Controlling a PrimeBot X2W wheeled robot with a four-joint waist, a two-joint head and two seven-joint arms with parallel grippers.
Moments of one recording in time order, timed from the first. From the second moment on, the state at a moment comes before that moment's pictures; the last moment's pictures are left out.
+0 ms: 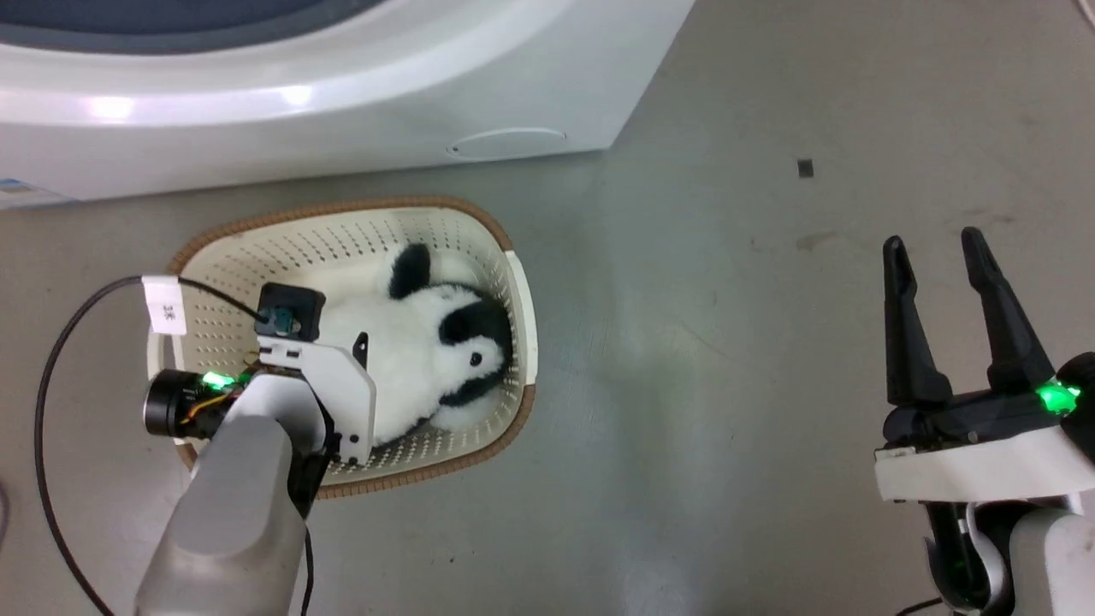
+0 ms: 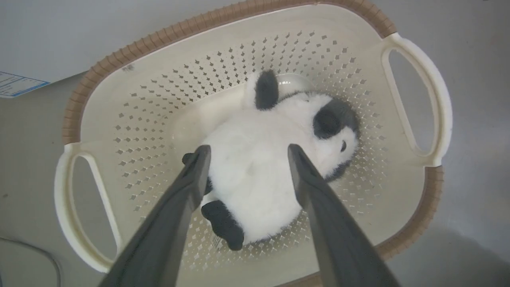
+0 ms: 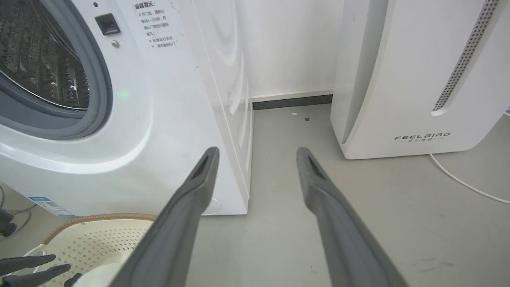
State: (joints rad) left arm -0.59 0.18 -0.12 0.73 -0.07 -0.04 0.17; right arm -0.18 -0.05 -0.01 -0.15 0.22 0.13 -0.14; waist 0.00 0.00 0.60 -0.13
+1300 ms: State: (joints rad) left arm -0.97 0.24 -0.29 1.12 -0.14 -0.10 0.30; right arm -0.30 -0.05 0.00 -0.23 0.32 0.13 -0.23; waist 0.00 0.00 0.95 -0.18
